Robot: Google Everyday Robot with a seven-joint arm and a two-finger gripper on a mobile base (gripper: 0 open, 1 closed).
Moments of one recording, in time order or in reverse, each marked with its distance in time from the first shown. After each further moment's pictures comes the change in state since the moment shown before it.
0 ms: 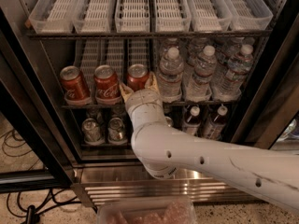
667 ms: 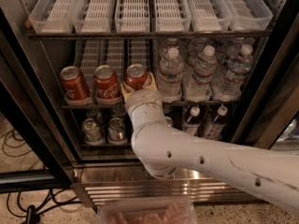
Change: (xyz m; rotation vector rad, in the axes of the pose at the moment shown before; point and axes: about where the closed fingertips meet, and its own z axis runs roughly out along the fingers) arm 0.000 0.000 0.001 -0.001 -0.002 0.002
